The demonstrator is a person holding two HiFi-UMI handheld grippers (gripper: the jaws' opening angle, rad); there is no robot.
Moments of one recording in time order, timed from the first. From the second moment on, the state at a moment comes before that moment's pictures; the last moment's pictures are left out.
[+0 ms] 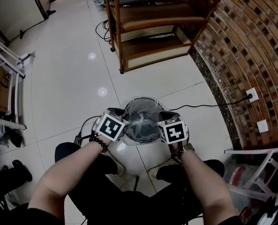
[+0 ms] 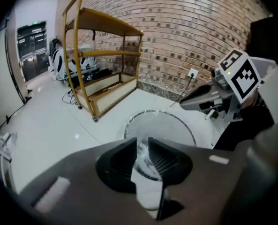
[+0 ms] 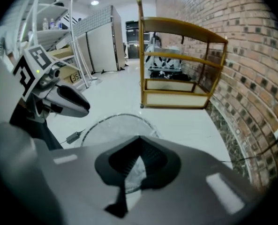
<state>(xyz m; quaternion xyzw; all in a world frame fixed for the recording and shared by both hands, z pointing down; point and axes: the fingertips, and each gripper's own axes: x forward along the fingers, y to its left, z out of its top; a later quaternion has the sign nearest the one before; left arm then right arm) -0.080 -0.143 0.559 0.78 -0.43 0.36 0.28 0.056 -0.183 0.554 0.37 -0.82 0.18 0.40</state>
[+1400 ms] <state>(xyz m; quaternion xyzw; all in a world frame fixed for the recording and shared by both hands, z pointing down) -0.053 -0.155 0.569 0.83 -0.31 0.41 0.21 -0.030 -0.178 0.707 0.28 -0.78 0.33 0.45</state>
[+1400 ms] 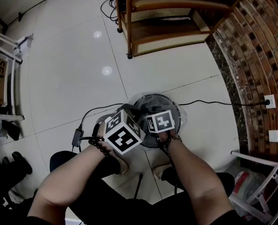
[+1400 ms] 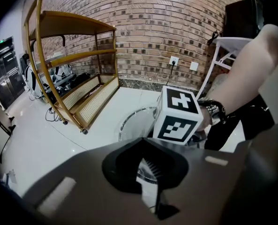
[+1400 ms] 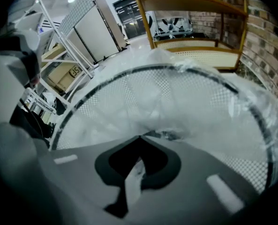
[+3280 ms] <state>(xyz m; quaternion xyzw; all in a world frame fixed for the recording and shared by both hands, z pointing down) -0.066 -0.177 0.564 0.81 -0.31 0.44 0.22 -0.048 -0.152 0.878 0.20 -0.71 0.40 0.54</state>
